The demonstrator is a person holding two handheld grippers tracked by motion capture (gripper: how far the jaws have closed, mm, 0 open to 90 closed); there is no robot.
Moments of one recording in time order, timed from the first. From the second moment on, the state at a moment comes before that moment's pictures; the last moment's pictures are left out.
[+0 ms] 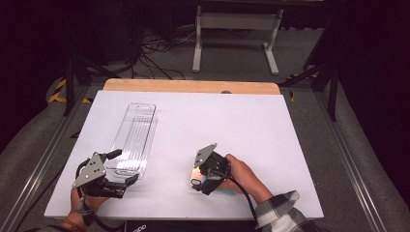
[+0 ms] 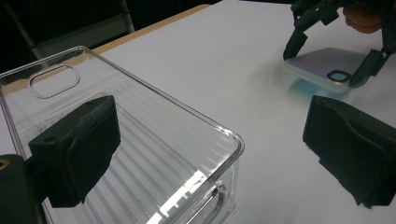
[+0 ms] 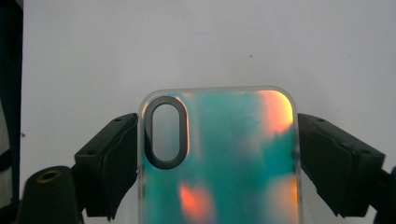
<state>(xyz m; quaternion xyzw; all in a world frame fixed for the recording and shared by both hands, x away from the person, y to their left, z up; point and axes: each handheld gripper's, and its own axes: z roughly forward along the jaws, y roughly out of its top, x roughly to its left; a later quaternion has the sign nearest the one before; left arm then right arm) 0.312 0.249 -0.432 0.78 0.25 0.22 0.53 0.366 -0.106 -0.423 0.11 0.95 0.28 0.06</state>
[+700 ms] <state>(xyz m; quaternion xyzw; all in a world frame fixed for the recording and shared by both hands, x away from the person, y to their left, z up) 0.311 0.249 -0.431 0.78 0.24 0.23 0.53 0.360 -0.143 -0.396 0.14 0.91 0.38 0.10</state>
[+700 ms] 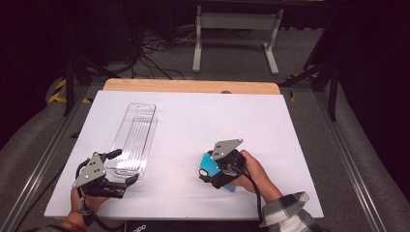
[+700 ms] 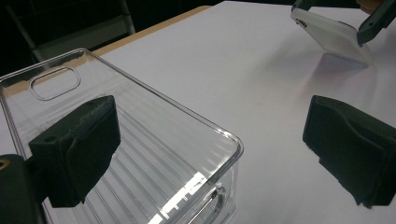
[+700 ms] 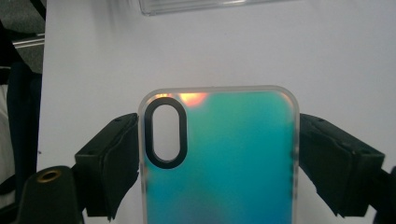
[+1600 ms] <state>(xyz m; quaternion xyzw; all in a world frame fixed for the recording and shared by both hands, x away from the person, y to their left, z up) 0.322 0.210 -0.419 0.78 0.22 0.18 0.56 0.343 -0.149 -0.362 0.20 0.79 0.53 0.23</state>
